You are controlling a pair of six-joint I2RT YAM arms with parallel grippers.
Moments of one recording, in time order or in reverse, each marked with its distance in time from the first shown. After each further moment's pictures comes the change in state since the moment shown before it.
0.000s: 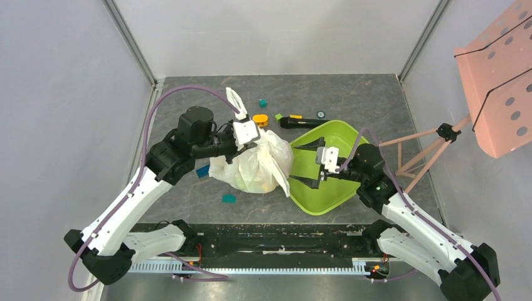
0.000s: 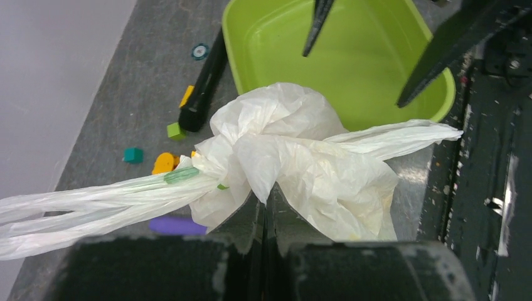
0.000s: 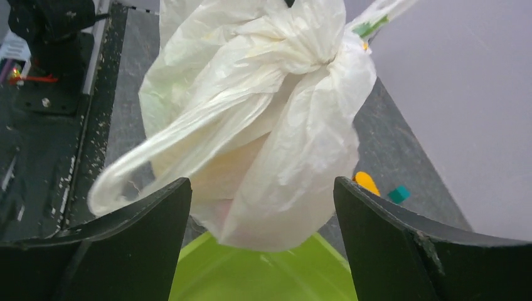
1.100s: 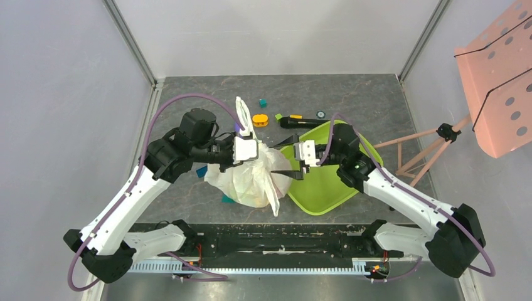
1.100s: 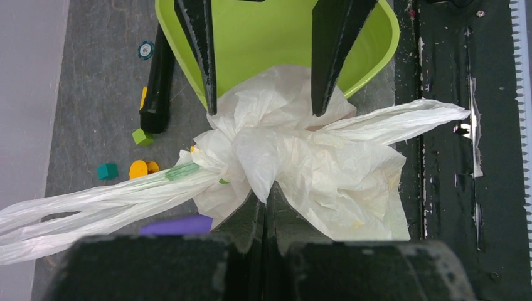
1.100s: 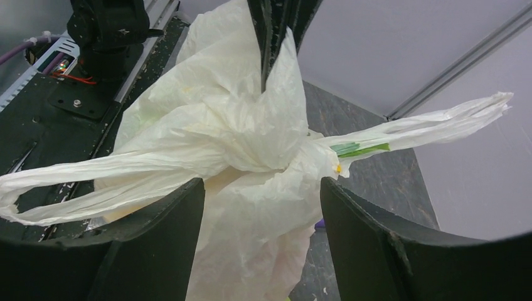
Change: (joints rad) left arm 0.000 0.017 0.064 -0.267 0.153 0.256; right arm 0.098 0.292 0.238 -0.035 -0.189 -0.240
